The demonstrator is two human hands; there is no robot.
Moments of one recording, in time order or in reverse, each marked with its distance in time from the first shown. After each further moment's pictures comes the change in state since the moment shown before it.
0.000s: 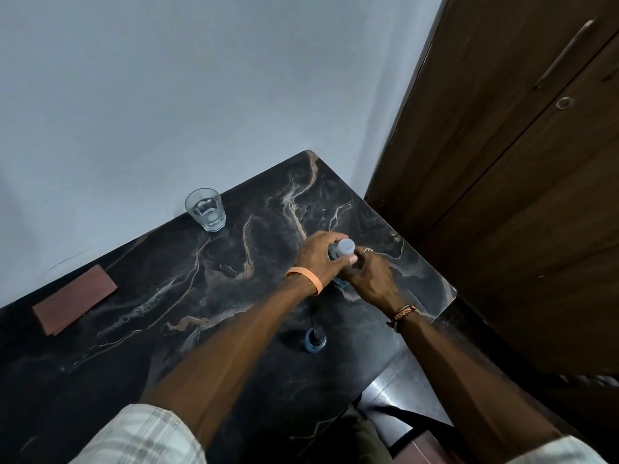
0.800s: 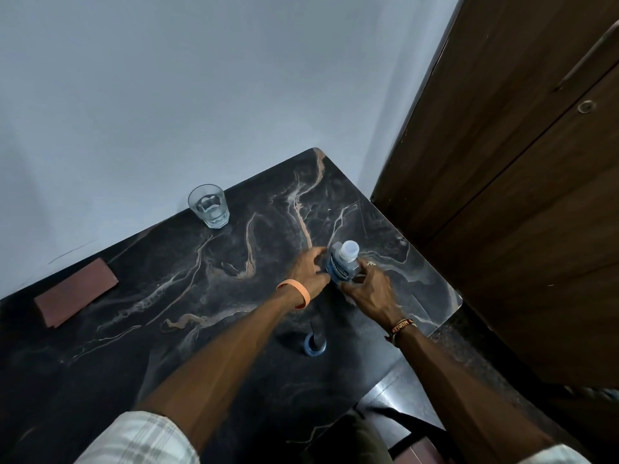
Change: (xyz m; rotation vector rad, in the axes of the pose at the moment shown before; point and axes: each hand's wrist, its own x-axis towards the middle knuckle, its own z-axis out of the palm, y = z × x) left_hand -0.005 -0.040 0.007 -0.173 -0.164 -0.414; right_hand -0.002 0.024 0.015 0.078 -0.060 0.113
